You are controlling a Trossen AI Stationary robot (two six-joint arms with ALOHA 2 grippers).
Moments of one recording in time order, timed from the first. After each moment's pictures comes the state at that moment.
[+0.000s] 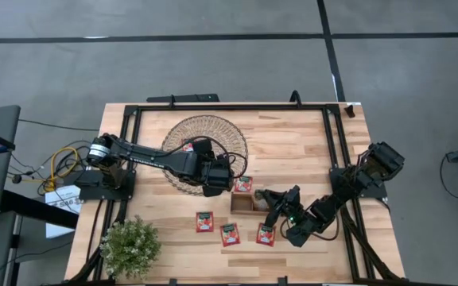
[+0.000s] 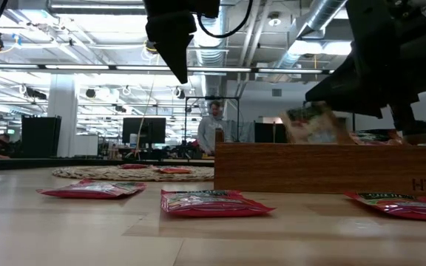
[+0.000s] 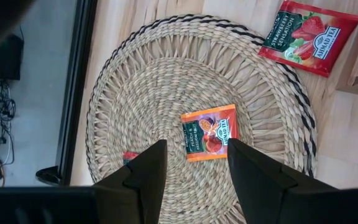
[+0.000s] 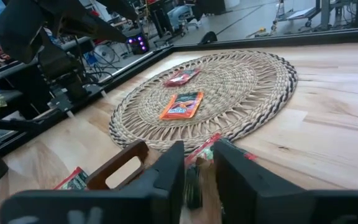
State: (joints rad) left arm -0.16 1.82 1.62 -1.14 -0.60 -0.27; right arm 0.71 1.72 0.63 0.27 1.28 1.12
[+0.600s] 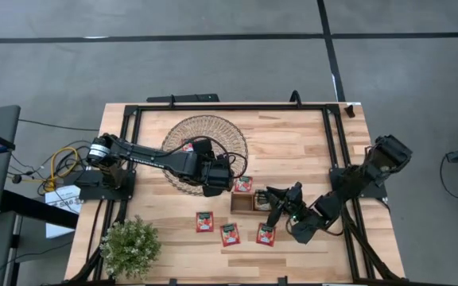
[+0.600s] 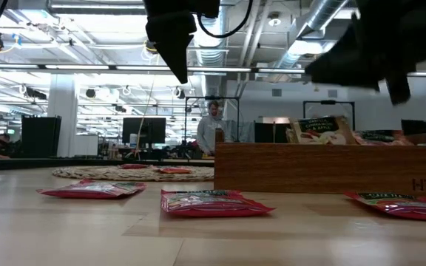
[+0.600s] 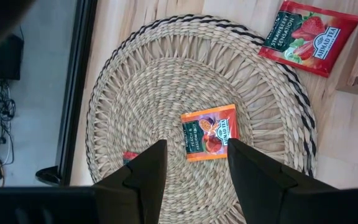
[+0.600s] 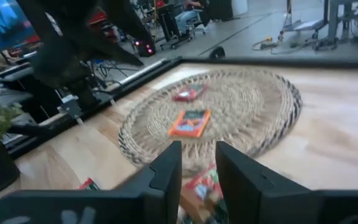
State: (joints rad) left arm -0.16 1.82 1.62 -1.14 -0.60 -0.27; right arm 0.71 1.60 0.63 0.27 1.28 0.95
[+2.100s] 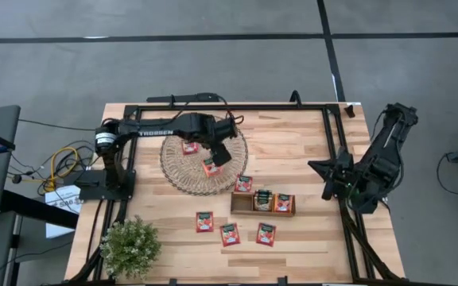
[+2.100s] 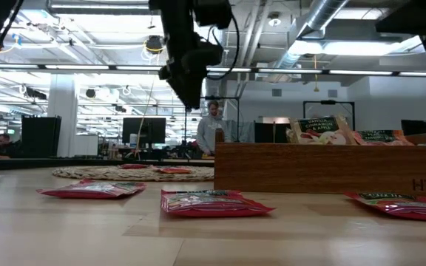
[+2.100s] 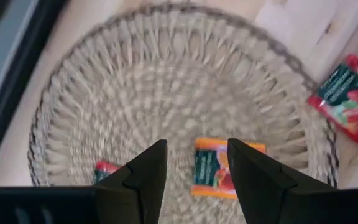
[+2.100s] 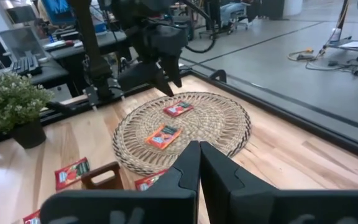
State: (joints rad) left arm 0.21 1.86 1.62 -1.00 -0.25 -0.26; right arm 1.00 0.67 0.63 -0.99 1.31 1.14
